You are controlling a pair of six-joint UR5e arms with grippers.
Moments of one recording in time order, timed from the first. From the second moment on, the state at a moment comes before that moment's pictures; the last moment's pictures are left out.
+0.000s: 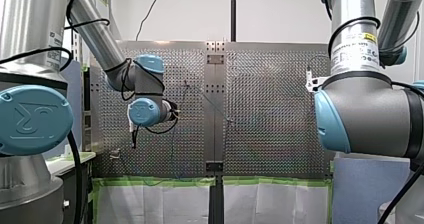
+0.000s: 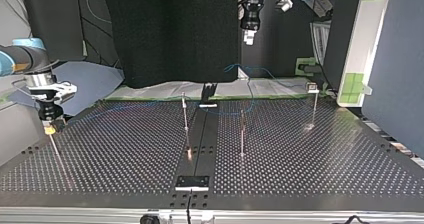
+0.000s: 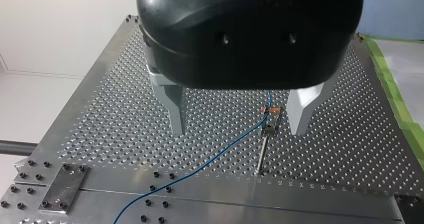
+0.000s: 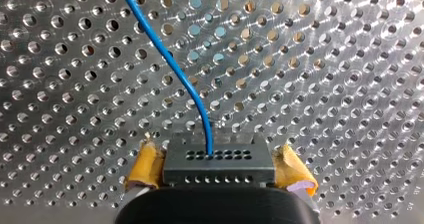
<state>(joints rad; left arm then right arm) -0.66 -1.67 -2.41 -2.21 -2.13 -1.66 1.47 -1.07 1.49 -0.48 1.04 1.54</state>
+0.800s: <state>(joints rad) -0.66 -1.67 -2.41 -2.21 -2.13 -1.66 1.47 -1.07 1.49 -0.47 1.11 1.54</state>
